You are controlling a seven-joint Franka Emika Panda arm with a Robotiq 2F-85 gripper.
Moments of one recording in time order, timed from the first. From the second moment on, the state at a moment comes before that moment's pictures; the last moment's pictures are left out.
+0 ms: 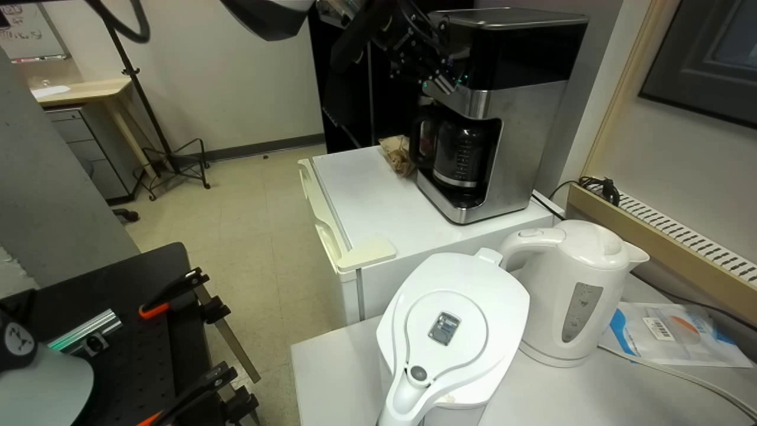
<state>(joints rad) 0.02 0.14 0.12 -2.11 -1.24 2.59 0.54</state>
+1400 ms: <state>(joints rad) 0.02 -0.21 0.12 -2.48 -1.47 2.81 0.53</state>
